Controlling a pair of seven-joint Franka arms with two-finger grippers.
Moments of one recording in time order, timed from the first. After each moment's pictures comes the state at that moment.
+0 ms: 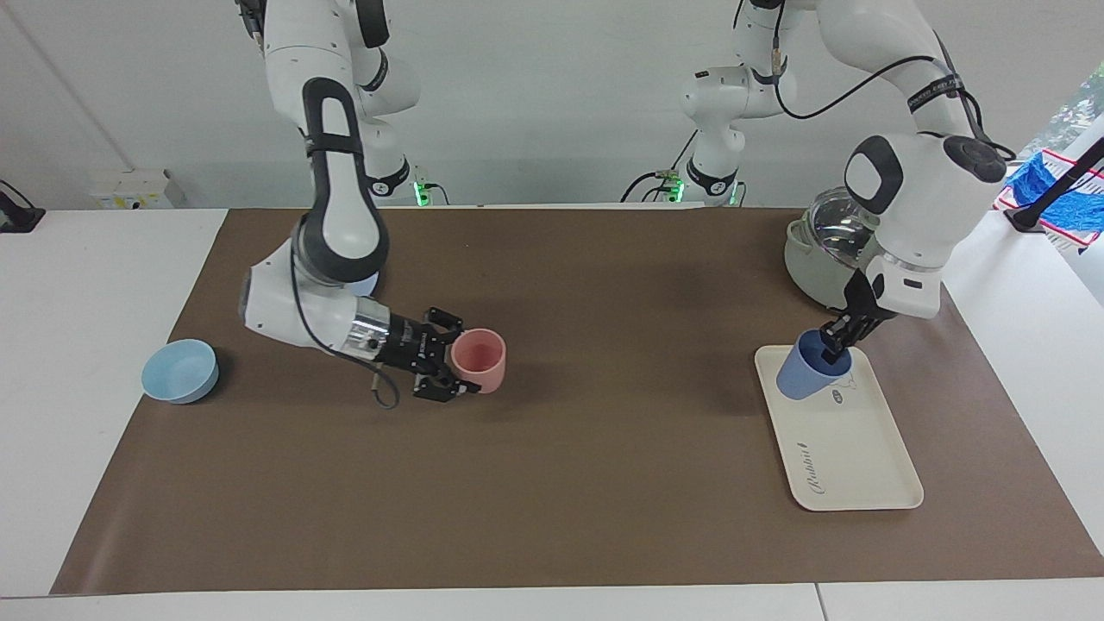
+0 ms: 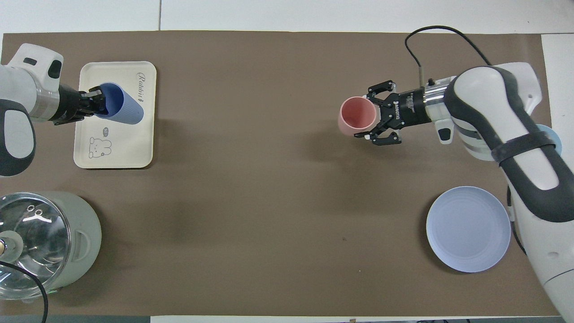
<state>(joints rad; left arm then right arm) 0.03 0.18 -0.05 -1.86 -0.10 2.20 -0.32 0.16 0.39 -0.14 -1.78 1.03 1.90 1.11</state>
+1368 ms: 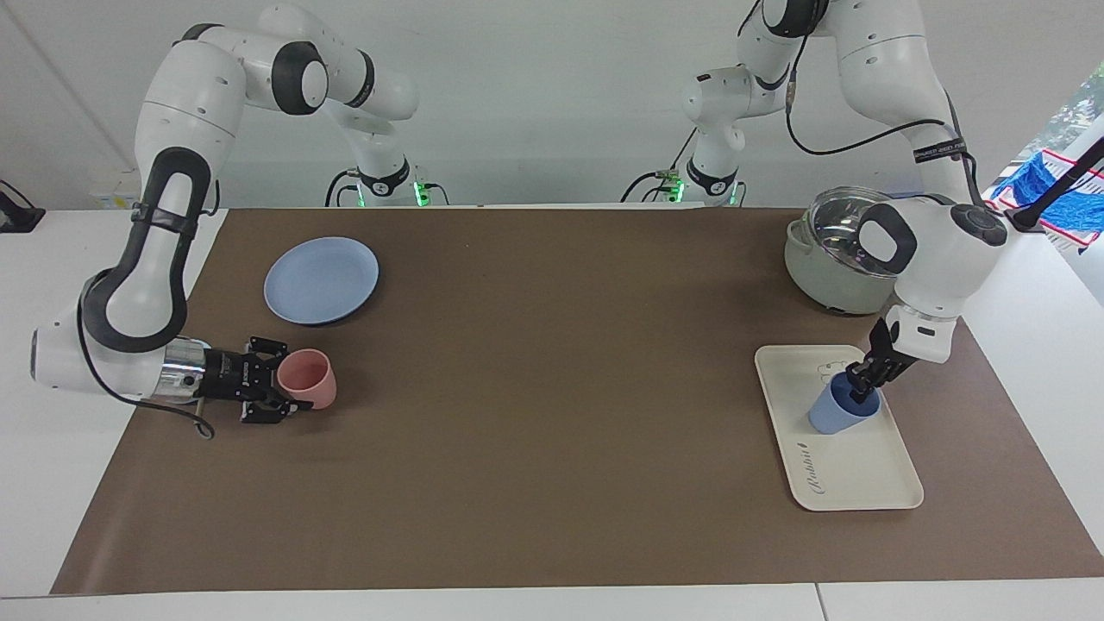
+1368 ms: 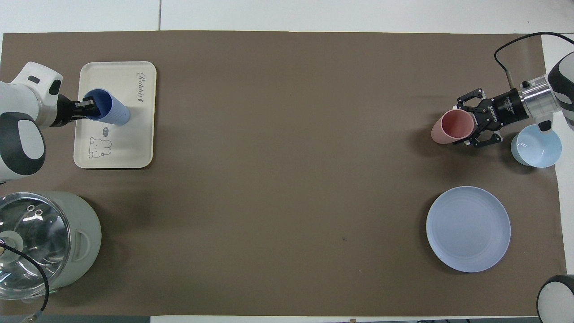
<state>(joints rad) 0.12 0.29 -0.06 -1.92 -0.10 2.43 -0.11 -0.22 0.70 -0.13 -1.41 0.71 1.53 0.84</state>
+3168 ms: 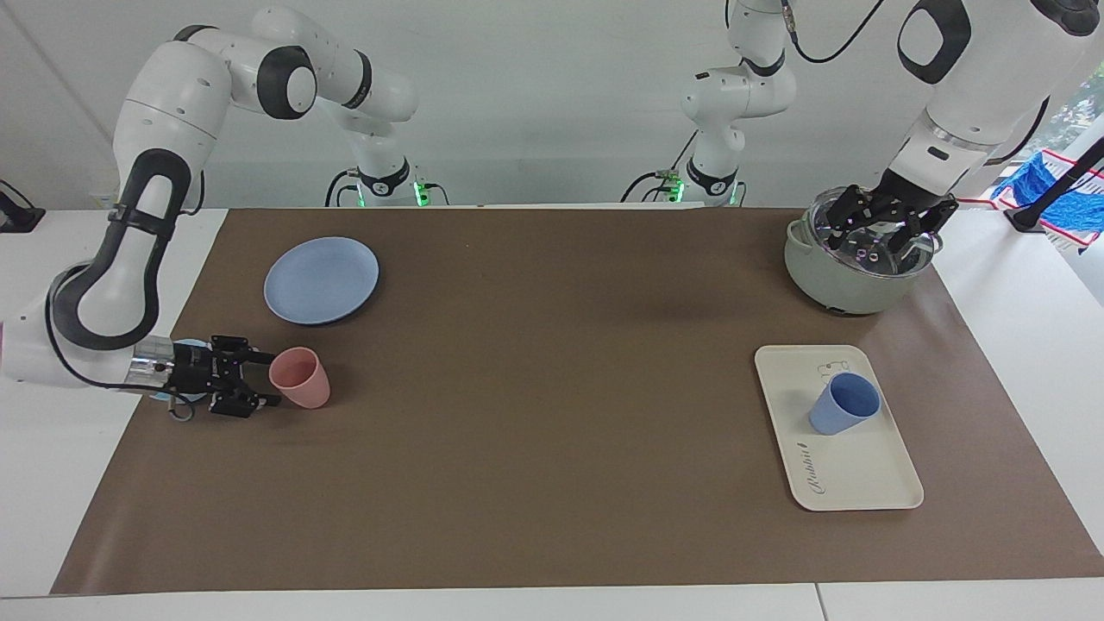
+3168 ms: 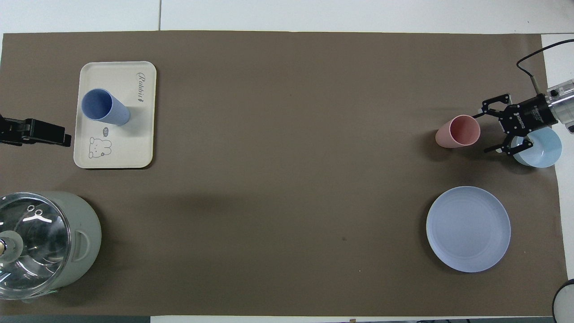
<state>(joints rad) 0.05 -0.05 -0.07 -1.68 -0.06 1.63 0.10 -0.29 0.65 -0.14 -1.41 0.58 1.51 0.57</state>
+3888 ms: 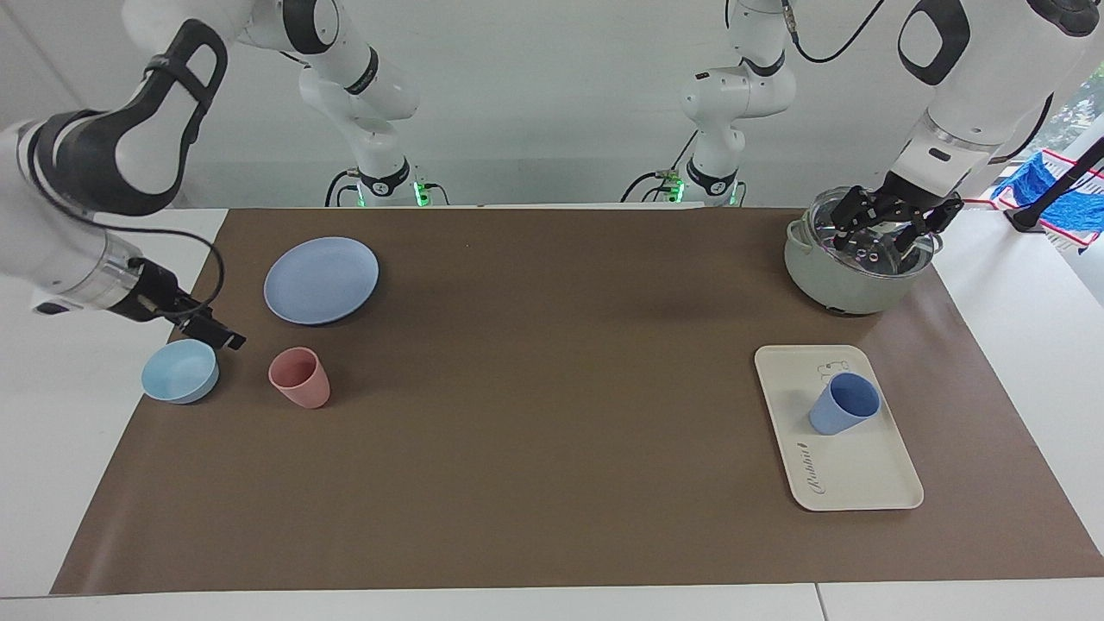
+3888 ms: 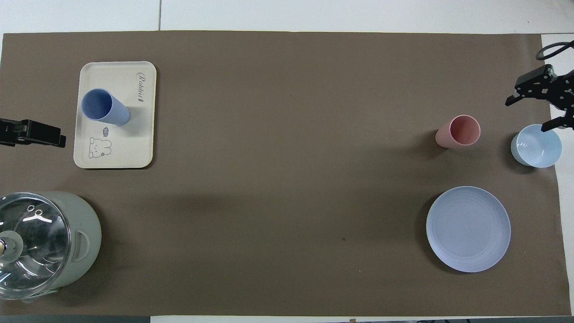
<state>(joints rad) 0.05 -0.05 -0.07 -1.68 -0.02 1.63 0.10 -0.12 0.30 -0.10 -1.36 0.17 1.49 0.31</state>
